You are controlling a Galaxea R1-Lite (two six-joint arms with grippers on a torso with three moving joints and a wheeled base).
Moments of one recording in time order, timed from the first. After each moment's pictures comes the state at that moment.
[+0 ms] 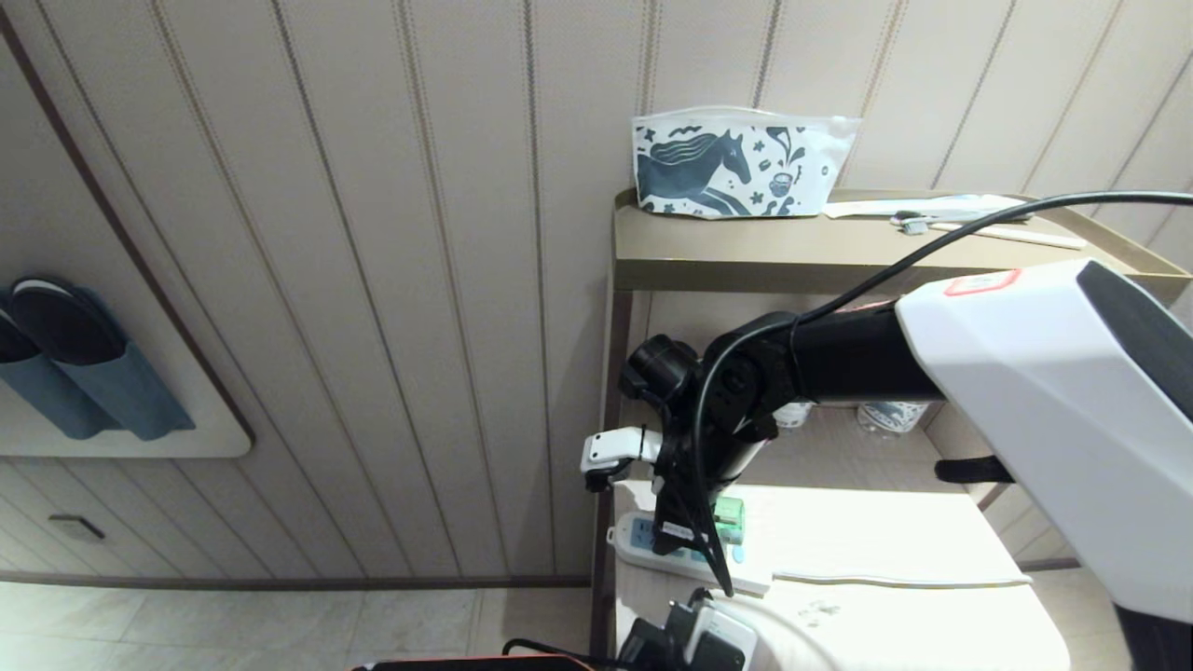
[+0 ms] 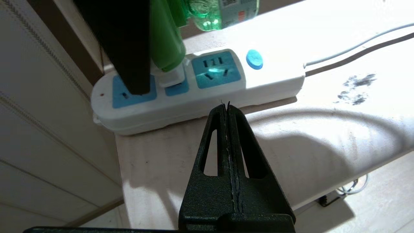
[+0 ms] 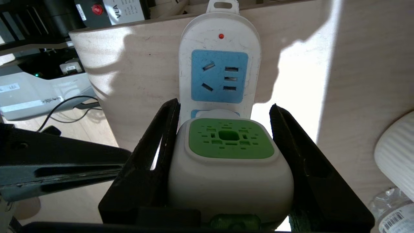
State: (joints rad) left arm -1.31 2.57 -0.86 -1.52 0.77 -0.01; right arm 0.64 2.23 -1.74 0.71 0.02 -0.73
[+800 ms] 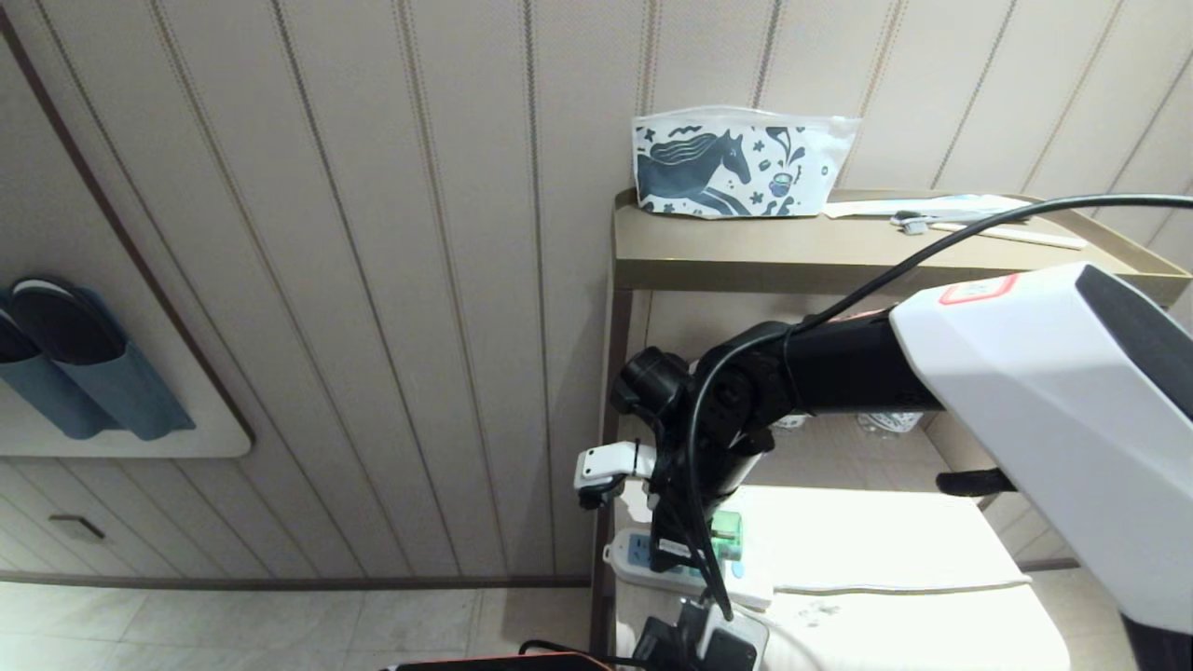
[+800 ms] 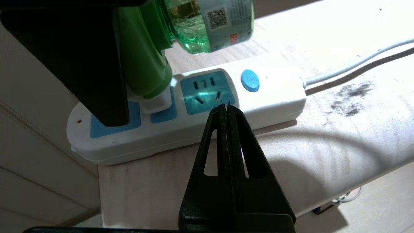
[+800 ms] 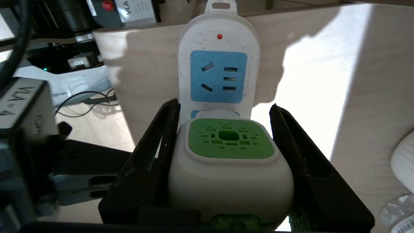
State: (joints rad) left arm -1.30 2.62 -0.94 -1.52 0.78 0.00; right arm 0.67 2.22 -1.71 0.71 0.02 -0.71
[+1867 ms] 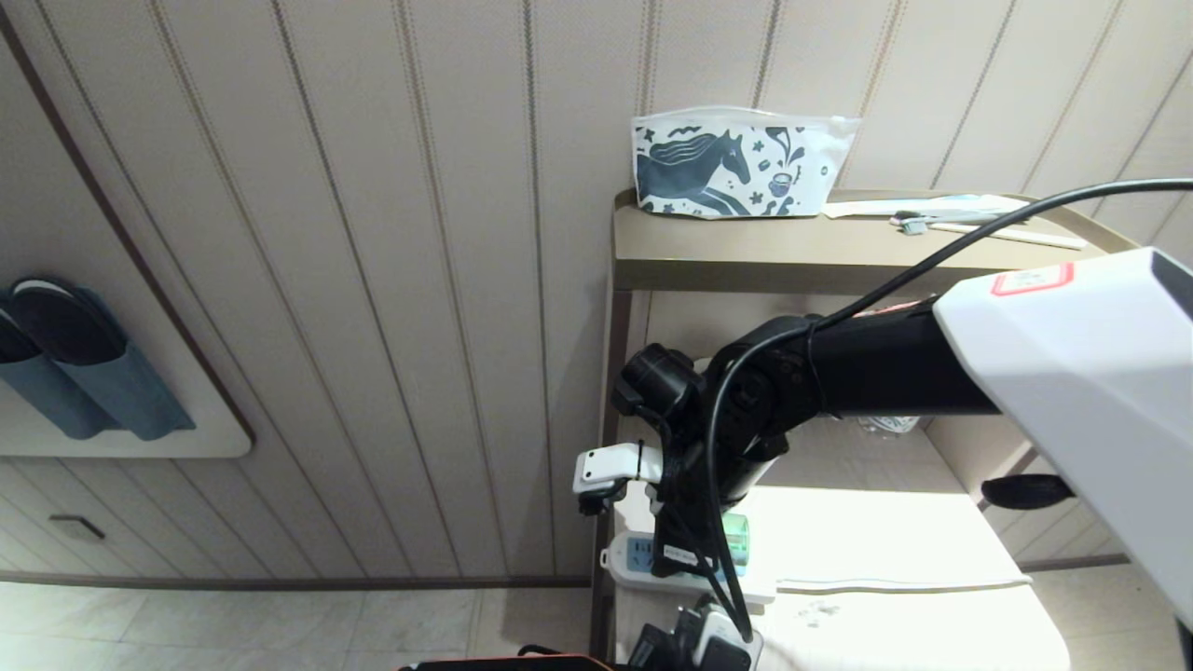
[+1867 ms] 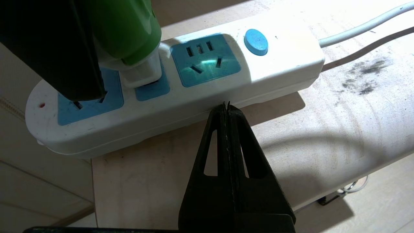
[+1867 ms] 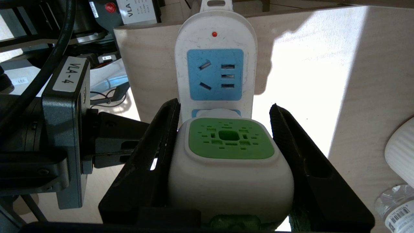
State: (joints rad) left arm -1.30 2.64 -0.94 -1.52 0.78 0.01; right arm 0.70 2.16 -1.65 0.71 0.02 -0.70
